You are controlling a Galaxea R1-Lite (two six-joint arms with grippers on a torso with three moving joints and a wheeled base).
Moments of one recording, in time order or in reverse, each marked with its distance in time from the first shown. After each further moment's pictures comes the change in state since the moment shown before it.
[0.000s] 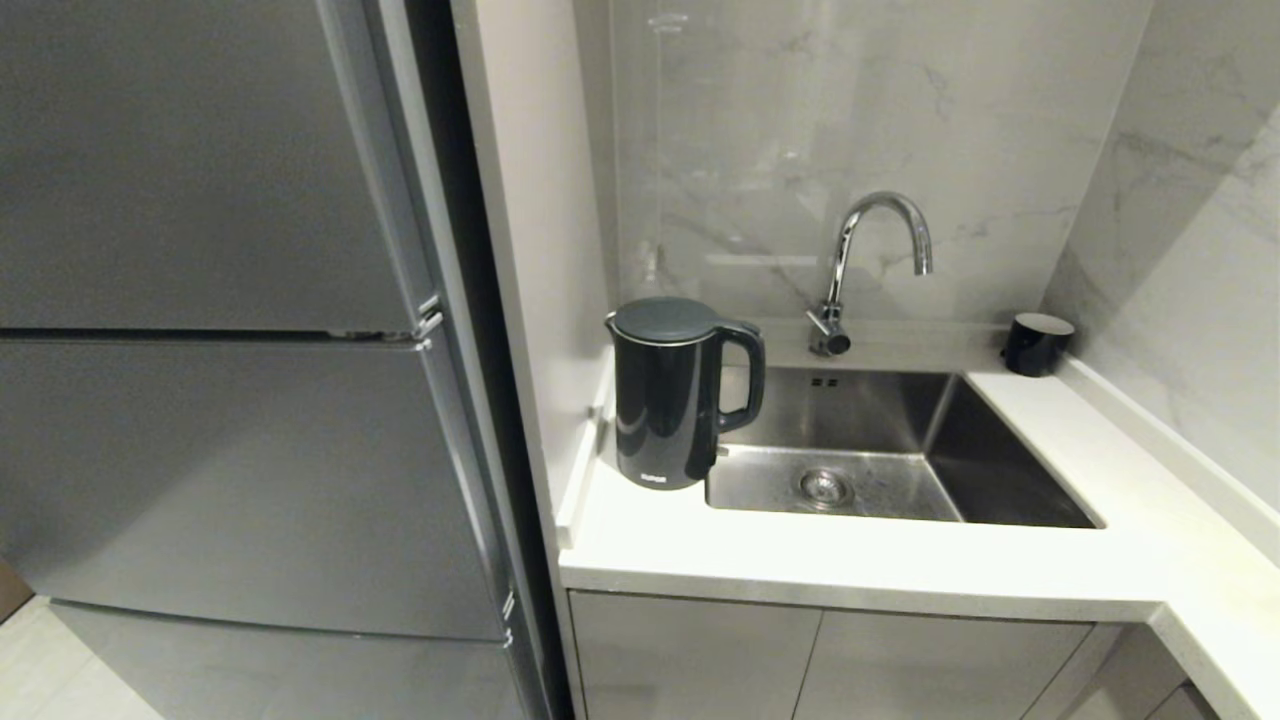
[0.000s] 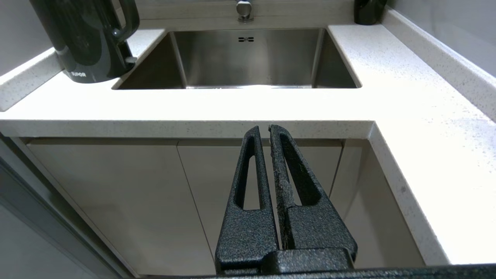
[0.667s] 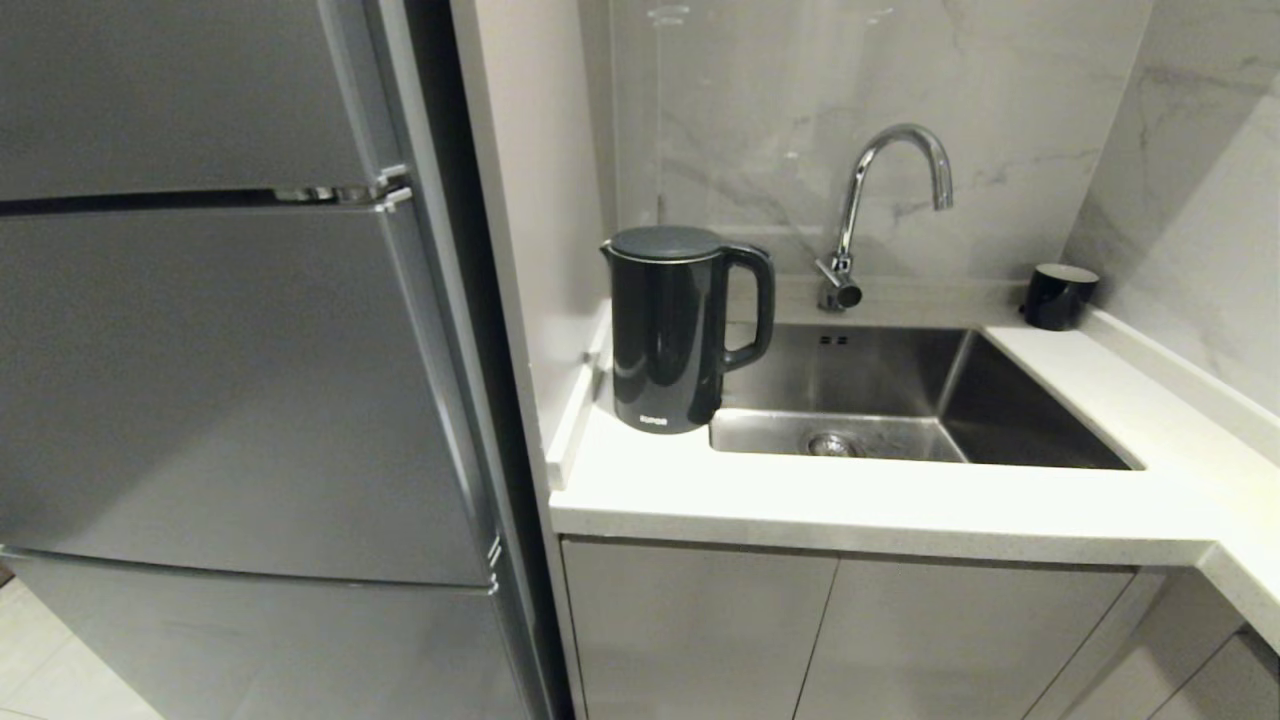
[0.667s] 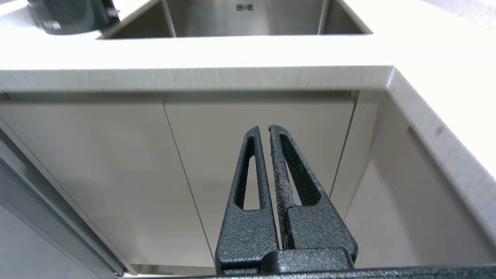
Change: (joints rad) left arm 0.000 0.000 0.000 0.000 0.000 0.000; right arm 0.001 0.000 0.000 0.000 0.000 0.000
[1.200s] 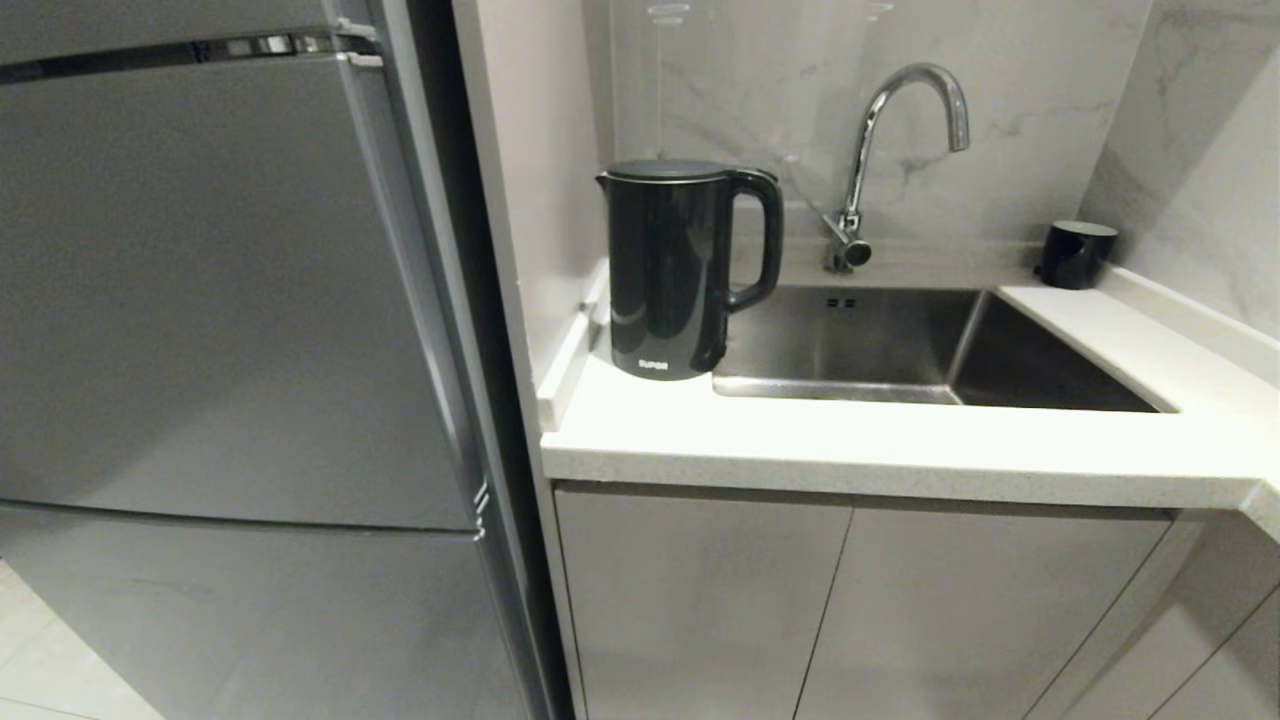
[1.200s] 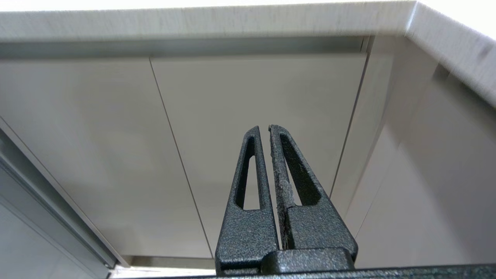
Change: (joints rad) left arm 0.001 0.000 0.000 0.000 0.000 0.001; right arm 0.000 0.000 0.000 0.000 0.000 0.000
